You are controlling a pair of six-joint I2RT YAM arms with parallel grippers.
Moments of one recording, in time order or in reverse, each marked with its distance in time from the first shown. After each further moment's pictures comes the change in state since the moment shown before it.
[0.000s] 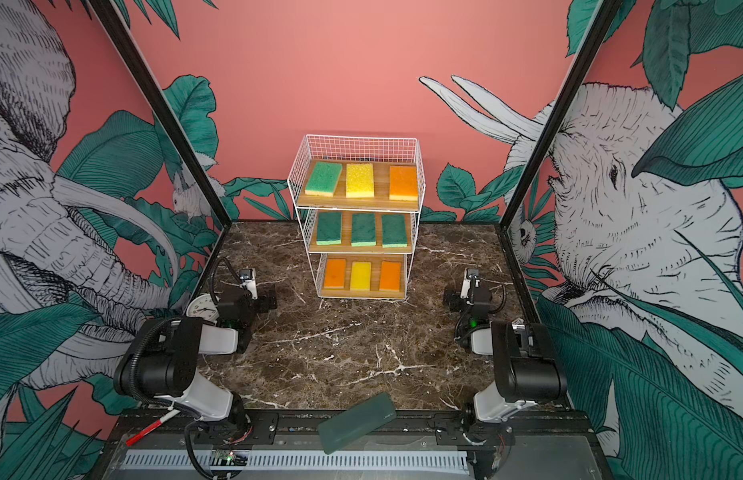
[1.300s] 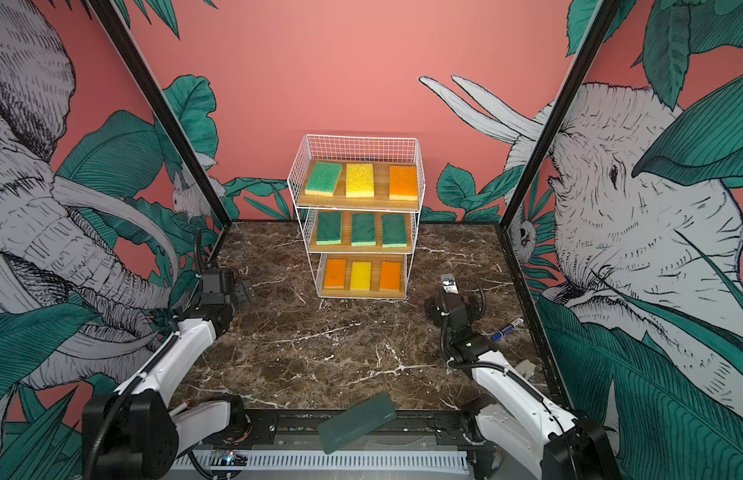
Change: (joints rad) left arm 0.000 -0.368 0.335 -1.115 -0.310 -0.326; right arm 0.380 -0.586 0.085 -0.872 0.492 0.062
